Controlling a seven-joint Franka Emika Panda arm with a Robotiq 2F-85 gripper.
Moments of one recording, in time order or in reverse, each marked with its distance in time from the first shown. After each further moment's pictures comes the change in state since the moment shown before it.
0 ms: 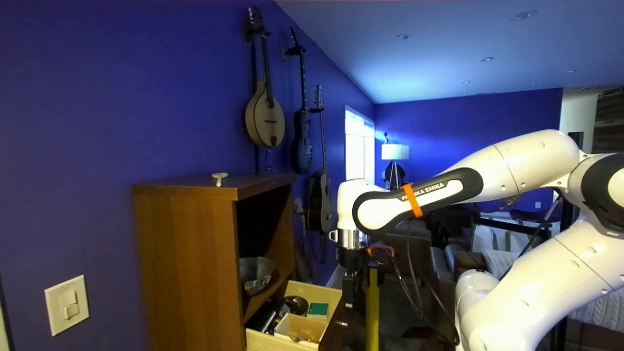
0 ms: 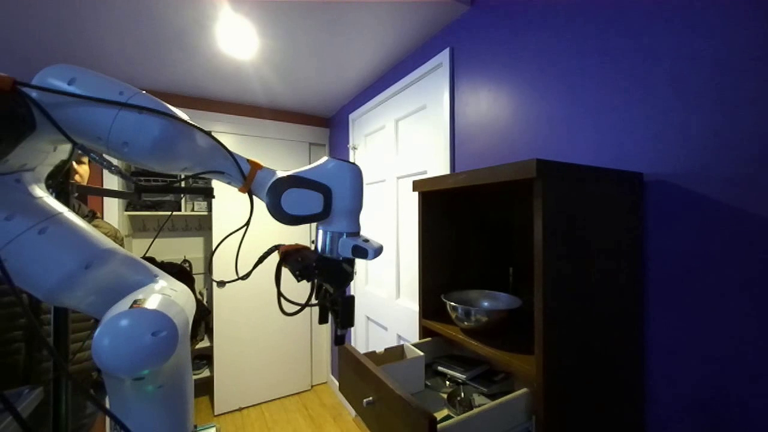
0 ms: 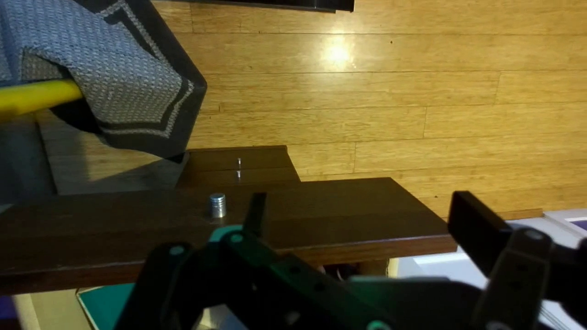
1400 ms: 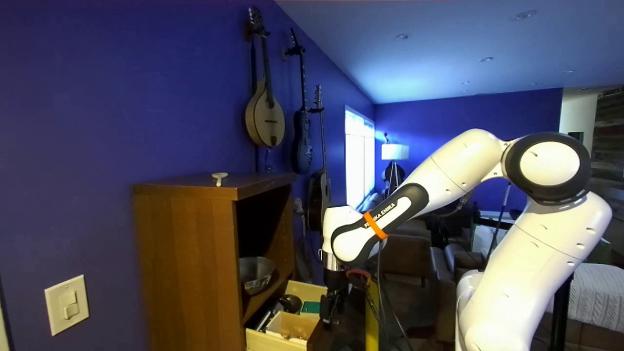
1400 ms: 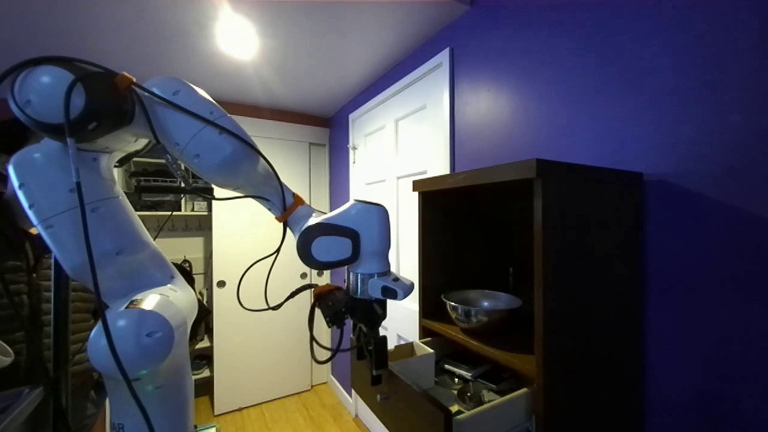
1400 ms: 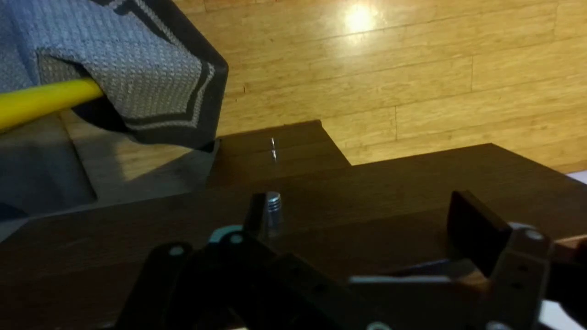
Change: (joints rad) arm -0.051 0.330 0.019 -0.002 0.020 0.393 0.059
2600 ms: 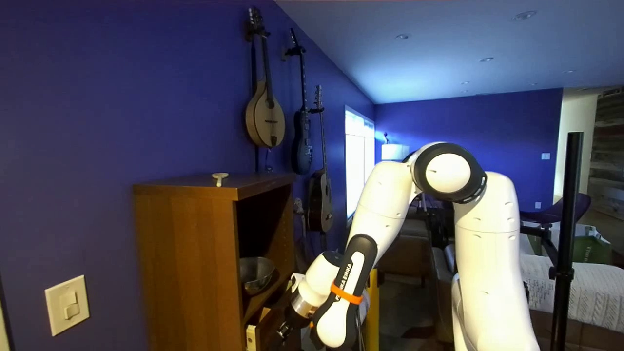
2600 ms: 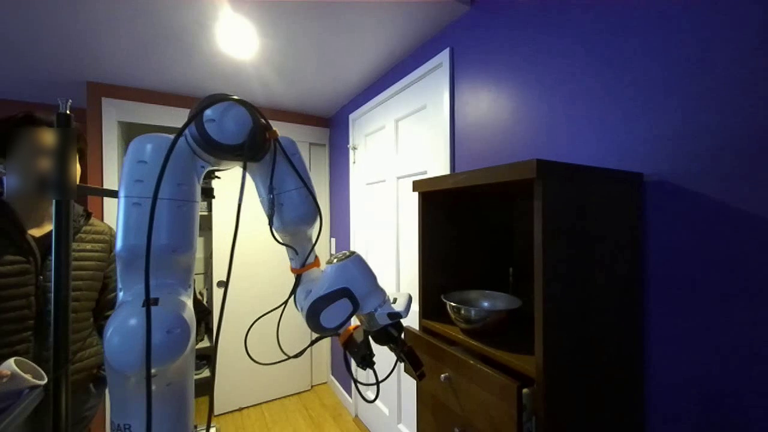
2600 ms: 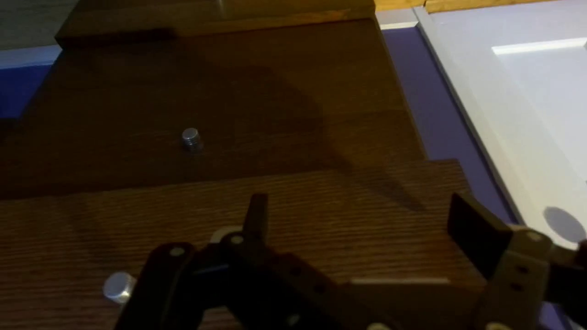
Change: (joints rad) arm 0.171 0.515 0.111 0.005 0.095 1.078 0.098
